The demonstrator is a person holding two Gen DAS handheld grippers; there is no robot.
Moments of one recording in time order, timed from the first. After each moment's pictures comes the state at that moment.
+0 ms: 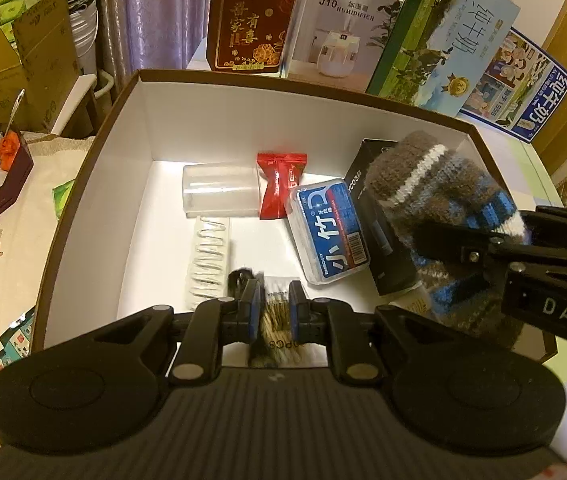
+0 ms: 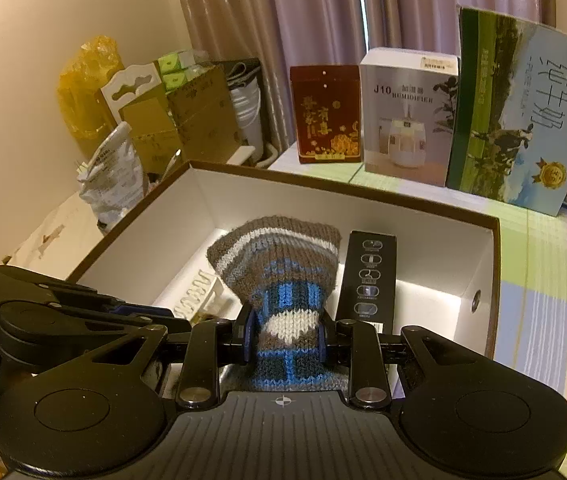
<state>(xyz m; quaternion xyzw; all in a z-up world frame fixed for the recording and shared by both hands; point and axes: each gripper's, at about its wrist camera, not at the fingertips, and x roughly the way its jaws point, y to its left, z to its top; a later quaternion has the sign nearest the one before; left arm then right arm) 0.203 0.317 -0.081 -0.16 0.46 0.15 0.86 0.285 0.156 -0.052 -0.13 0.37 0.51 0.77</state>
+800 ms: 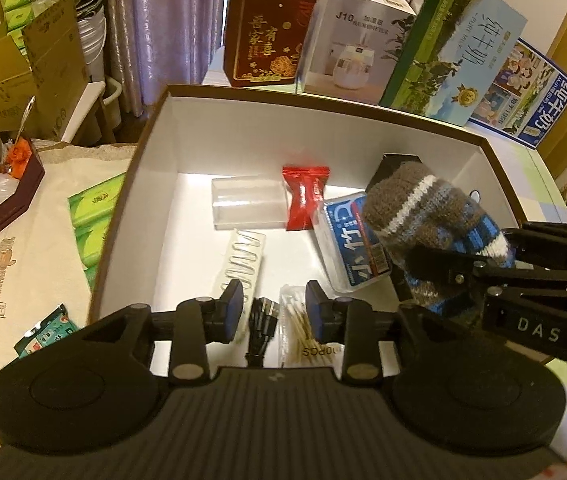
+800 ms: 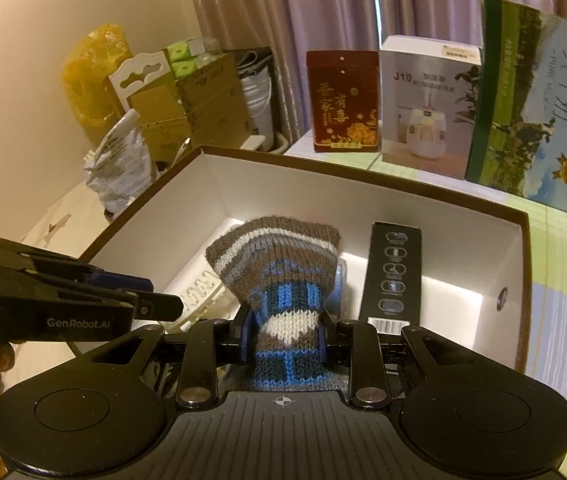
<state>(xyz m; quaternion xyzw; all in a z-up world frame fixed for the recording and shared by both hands) 0.191 0.339 -0.069 -0.16 0.45 0.16 0.87 0.278 0.175 -0.062 -0.14 0.37 0.52 0.76</state>
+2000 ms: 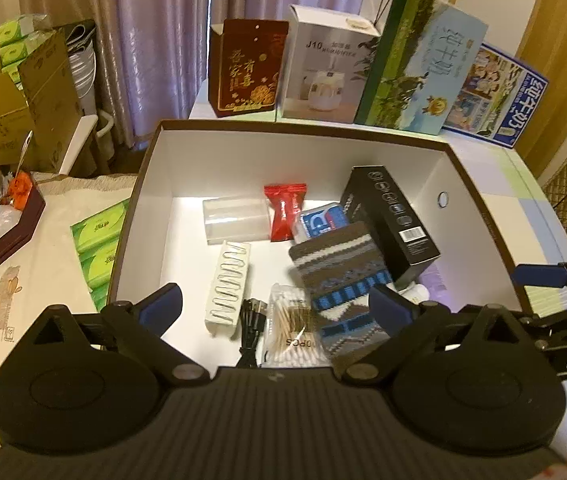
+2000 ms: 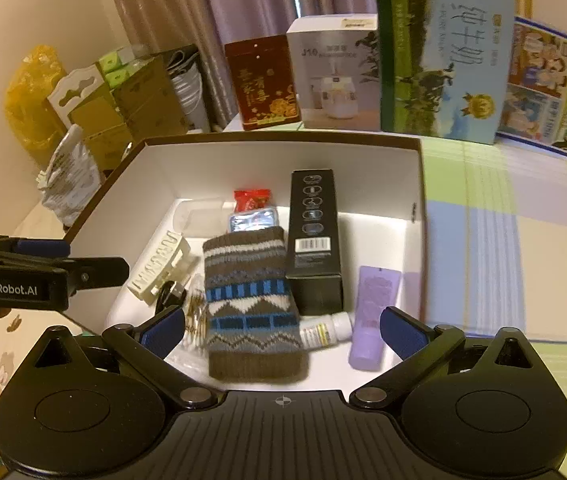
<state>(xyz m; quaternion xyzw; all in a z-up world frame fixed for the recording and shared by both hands) 0.165 0.315 -0.040 -0.12 0.42 0.14 0.89 0.257 0.105 -0.041 -0.10 0.42 0.42 0.80</state>
